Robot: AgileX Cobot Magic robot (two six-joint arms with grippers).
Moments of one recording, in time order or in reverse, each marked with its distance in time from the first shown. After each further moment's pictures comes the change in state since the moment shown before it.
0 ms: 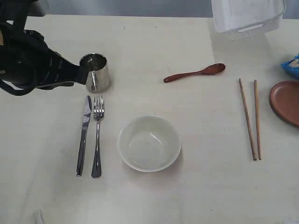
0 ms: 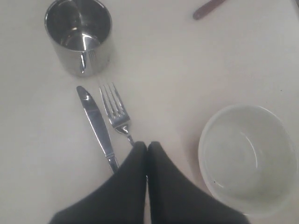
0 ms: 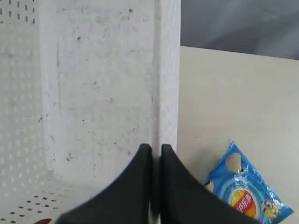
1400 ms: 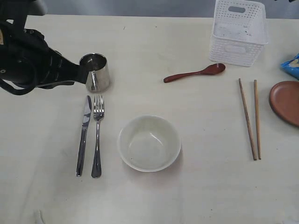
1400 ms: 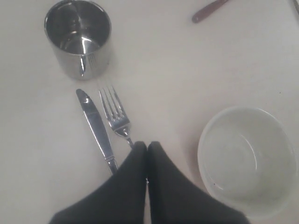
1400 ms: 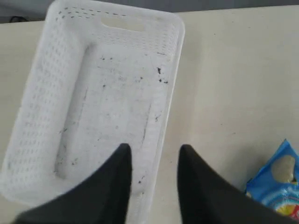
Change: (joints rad) left arm 0.000 0.000 0.000 0.000 -0.008 0.002; right arm -0.250 0.295 -0.438 0.614 0.265 -0.455
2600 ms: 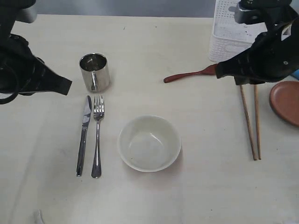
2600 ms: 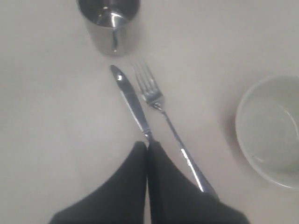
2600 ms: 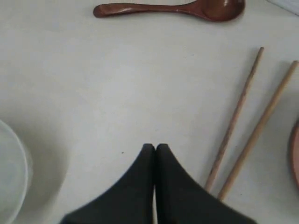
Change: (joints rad) left arm 0.000 -0.042 0.000 0.153 0.132 -0.050; right arm 0.466 -0.776 1.111 -0.110 -0.277 0.170
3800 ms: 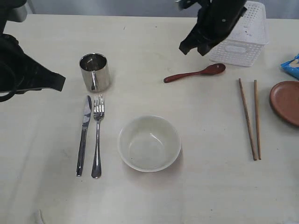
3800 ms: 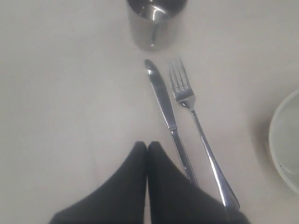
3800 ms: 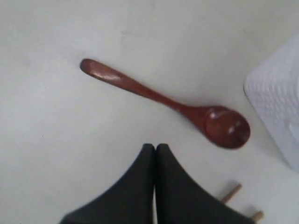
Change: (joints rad) left arm 0.000 0.000 0.000 0.116 0.043 -0.155; right arm 0.041 0.593 -0.657 -0.072 0.232 -0.379
